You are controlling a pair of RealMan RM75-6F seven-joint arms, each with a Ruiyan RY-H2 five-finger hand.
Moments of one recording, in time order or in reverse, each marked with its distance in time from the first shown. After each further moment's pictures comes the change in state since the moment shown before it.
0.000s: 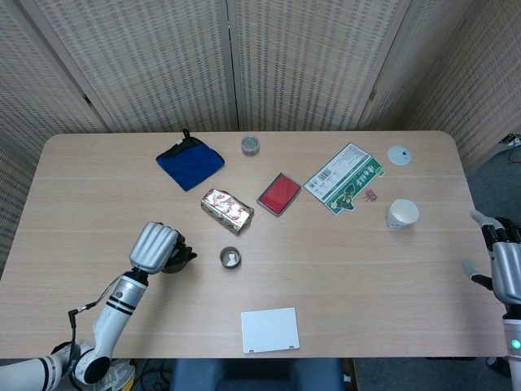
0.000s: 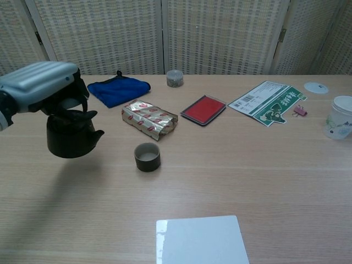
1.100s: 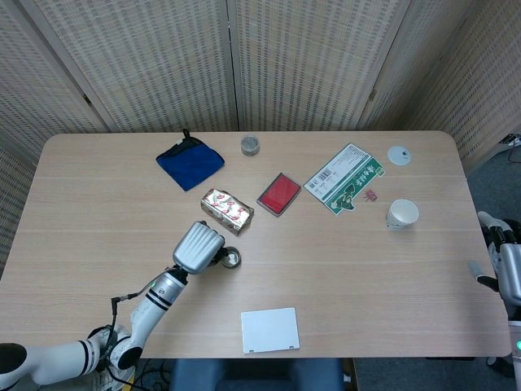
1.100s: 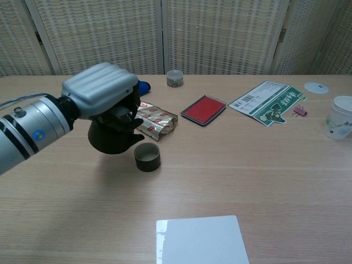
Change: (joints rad) left arm -0.147 -0.169 0.005 0.146 0.076 -0.034 0.160; right arm -0.013 0.004 0.003 0.011 0.016 0.003 0.010
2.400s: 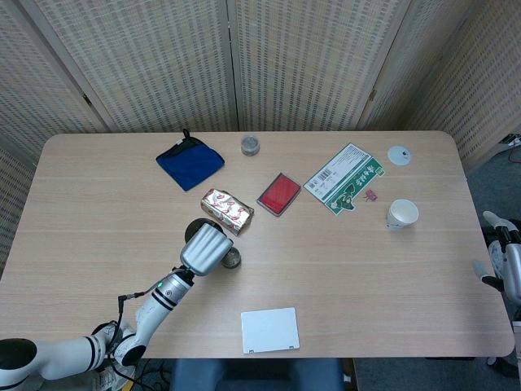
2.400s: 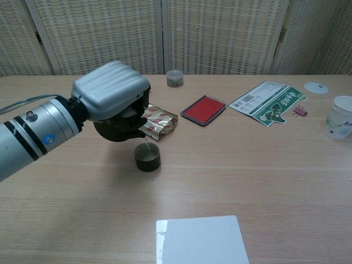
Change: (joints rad) left arm -0.038 -0.027 0.024 0.058 0.048 0.022 0.075; right arm -0.009 0.008 0.005 0.007 0.004 0.003 0.015
